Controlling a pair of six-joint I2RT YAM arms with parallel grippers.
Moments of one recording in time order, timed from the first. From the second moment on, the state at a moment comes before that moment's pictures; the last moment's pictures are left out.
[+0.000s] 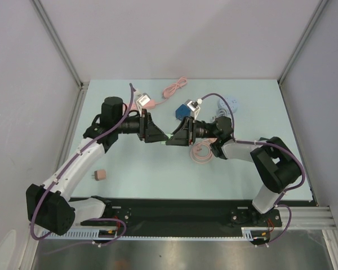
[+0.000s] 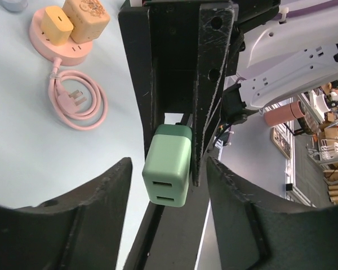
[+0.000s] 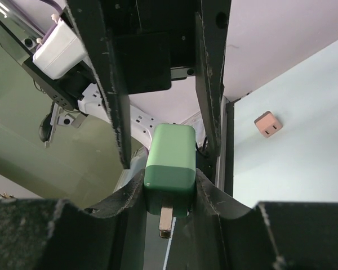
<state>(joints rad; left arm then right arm) -0.37 1.21 1.03 -0.27 0.98 -0.34 0.59 1.69 0.82 1.30 -1.05 1.13</state>
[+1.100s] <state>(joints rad) -0.36 1.30 1.14 -0.36 0.74 -0.48 0.50 1.78 0.82 1.32 -0.92 1.17</state>
